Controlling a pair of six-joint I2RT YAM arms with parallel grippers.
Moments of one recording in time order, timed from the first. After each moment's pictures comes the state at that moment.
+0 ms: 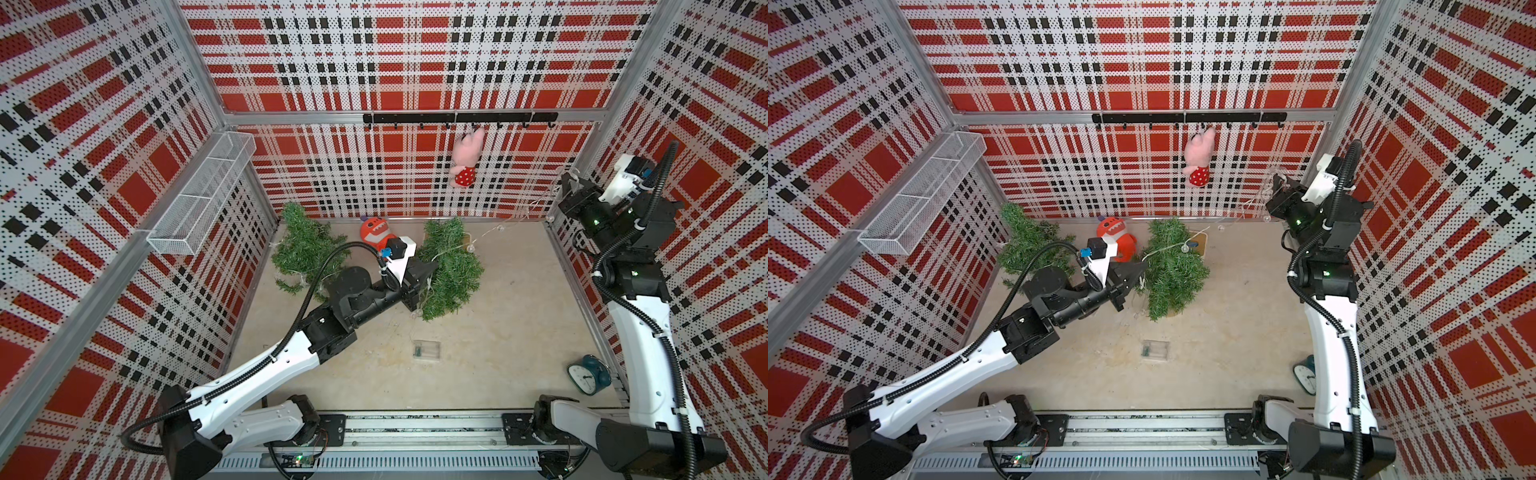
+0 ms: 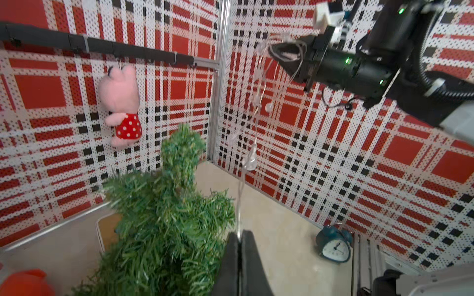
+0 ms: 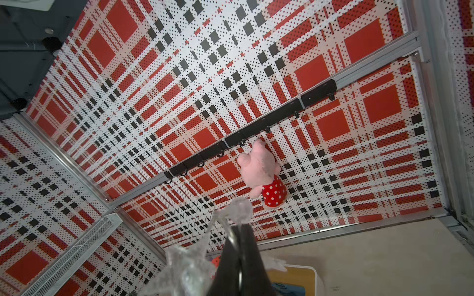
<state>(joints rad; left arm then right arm) -0.86 1.09 0.94 0.15 0.11 -0.18 -0.11 1.17 1.43 -0.10 -0.34 0.60</state>
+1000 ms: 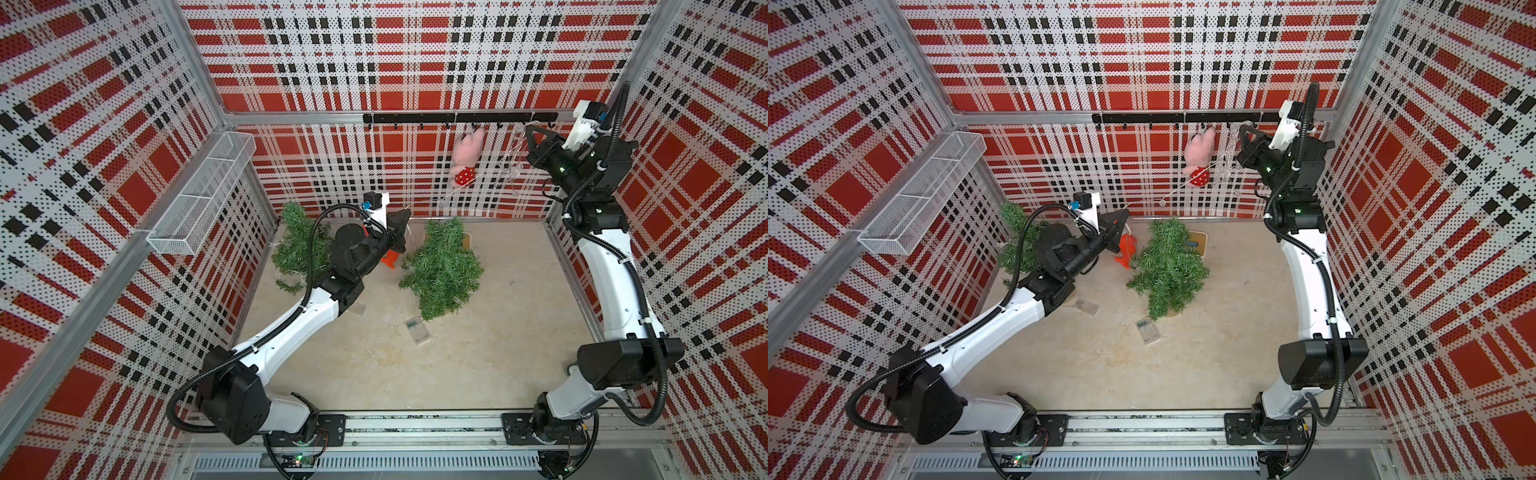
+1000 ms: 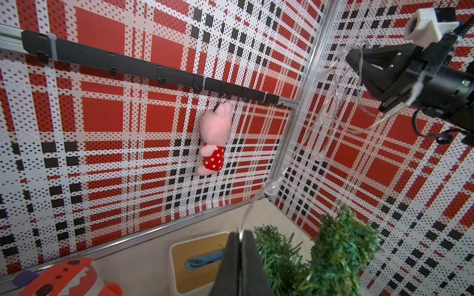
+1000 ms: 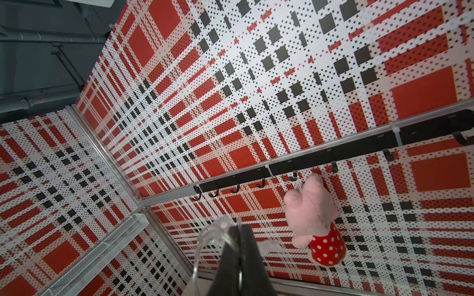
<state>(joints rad) -0.56 1.42 1.19 0.38 0.11 -0.26 0.00 1.63 1.95 -0.08 -0.34 0.57</state>
